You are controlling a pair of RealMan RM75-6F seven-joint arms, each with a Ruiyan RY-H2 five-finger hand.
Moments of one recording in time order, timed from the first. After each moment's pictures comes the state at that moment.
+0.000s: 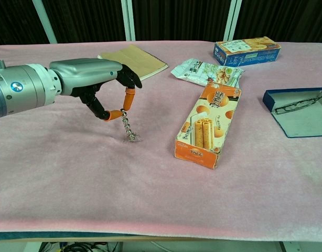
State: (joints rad) left arm -0.86 -1.50 -0.11 -1.61 1.10 0.90 0.39; right arm 0.06 -1.06 0.07 -1.73 -1.33 1.38 -0.07
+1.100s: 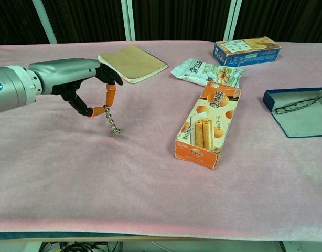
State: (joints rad) left arm -0.80 -1.48 -0.11 -1.54 1.15 0.90 0.24; right arm 0.06 -1.06 0.07 -1.73 -1.33 1.38 -0.07
